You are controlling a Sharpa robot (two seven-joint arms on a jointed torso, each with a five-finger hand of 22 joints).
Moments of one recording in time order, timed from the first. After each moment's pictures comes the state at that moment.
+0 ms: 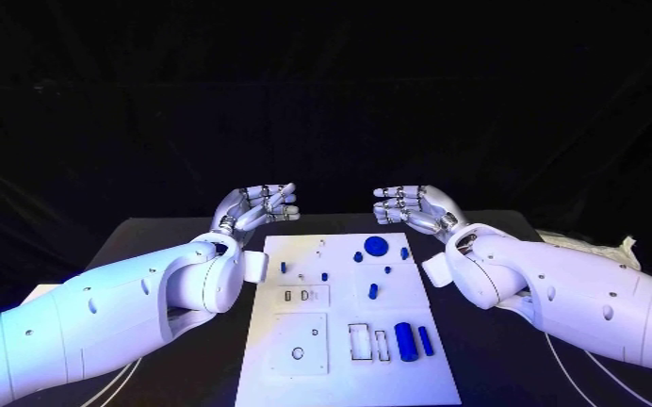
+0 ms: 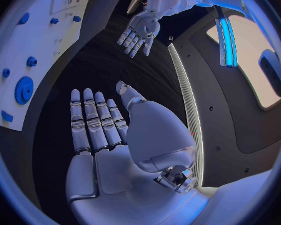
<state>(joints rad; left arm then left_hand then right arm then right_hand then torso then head) 1.12 -0.76 -0.02 1.46 -0.01 -0.49 0.50 1.37 -0.02 0.07 0.21 0.13 0.90 0.22 0.17 0.09 0.97 0.17 0.18 0.08 1.07 0.12 0.25 0.15 0.17 0.90 0.23 0.38 0.18 1.11 -0.78 -0.01 1.40 -0.49 -0.41 0.34 1.34 0.09 0.12 -0.12 0.26 0.75 0.19 0.10 0.06 0.88 0.20 0.11 0.06 0.91 0.17 0.13 0.06 0.15 0.73 0.27 0.22 0.11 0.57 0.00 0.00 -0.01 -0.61</state>
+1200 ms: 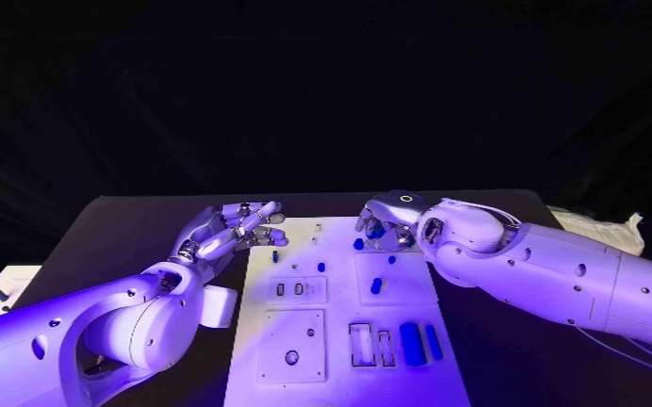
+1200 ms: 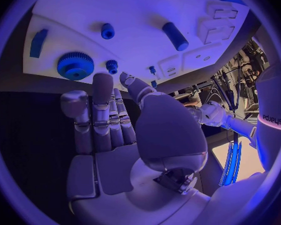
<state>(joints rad) 1.14 -0.97 0.00 1.80 -0.01 -0.43 0.46 1.38 -0.02 0.05 0.18 0.13 0.96 0.21 0.14 0.07 1.06 0.14 0.13 0.08 1.17 0.09 0.24 0.23 0.17 1.00 0.20 0.43 0.20 1.20 -0.75 0.03 1.42 -1.74 -0.21 -0.09 1.27 -0.09 0.36 -0.12 0.22 1.08 0.13 0.07 0.07 1.19 0.08 0.06 0.06 1.46 -0.01 0.80 0.55 0.13 1.23 0.10 1.18 0.89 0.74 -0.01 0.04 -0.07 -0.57</state>
